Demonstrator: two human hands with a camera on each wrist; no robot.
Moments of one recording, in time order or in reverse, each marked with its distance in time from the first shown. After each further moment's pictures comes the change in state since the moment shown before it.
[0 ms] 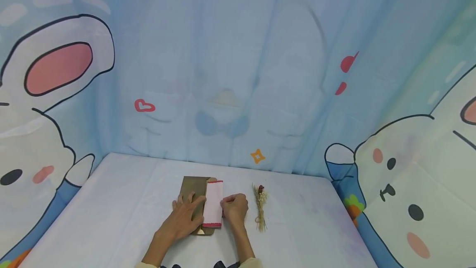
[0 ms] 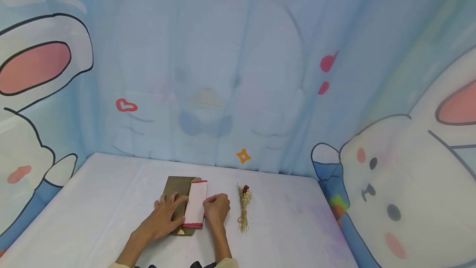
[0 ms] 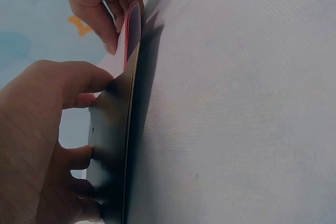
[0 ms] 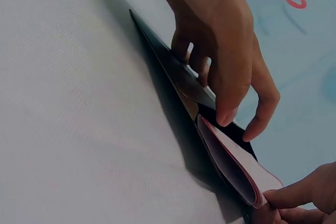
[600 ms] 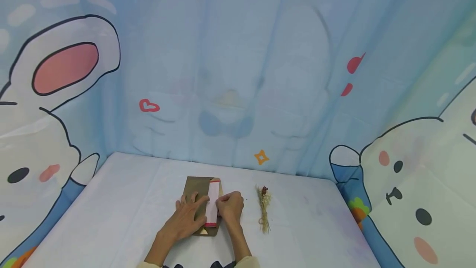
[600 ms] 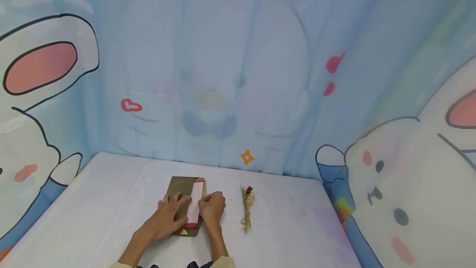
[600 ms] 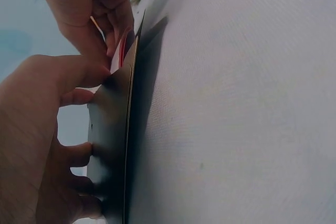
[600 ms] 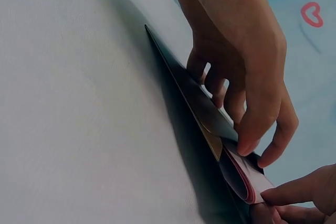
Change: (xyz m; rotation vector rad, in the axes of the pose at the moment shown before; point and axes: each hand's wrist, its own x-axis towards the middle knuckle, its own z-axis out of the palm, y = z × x) left_hand 0.002 -0.005 0.000 -0.009 0.004 0.023; right_hand 0.003 -0.001 0.024 -0.017 -0.005 -0.120
